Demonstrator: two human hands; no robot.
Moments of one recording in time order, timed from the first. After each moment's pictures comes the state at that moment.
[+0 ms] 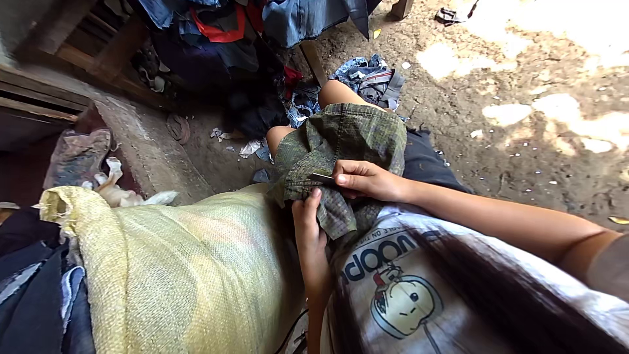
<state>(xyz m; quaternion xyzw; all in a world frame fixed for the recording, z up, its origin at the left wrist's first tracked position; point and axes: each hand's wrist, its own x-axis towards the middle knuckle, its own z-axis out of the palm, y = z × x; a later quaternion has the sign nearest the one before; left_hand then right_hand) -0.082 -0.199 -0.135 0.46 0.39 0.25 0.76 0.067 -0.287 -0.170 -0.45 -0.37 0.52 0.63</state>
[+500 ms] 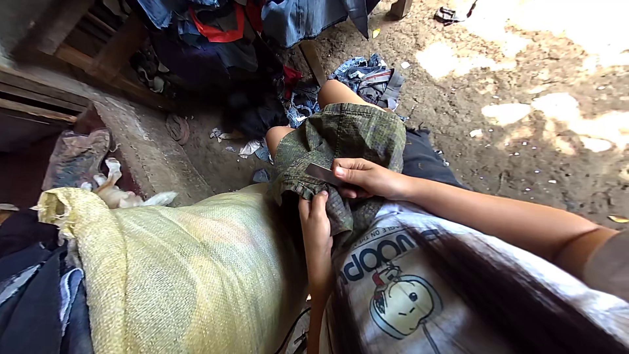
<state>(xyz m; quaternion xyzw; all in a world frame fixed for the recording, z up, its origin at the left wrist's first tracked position) -0.071 -0.209 -0.131 0.54 0.41 0.24 0.69 0.070 -0.284 -0.165 -0.42 -0.29 0.60 0.61</state>
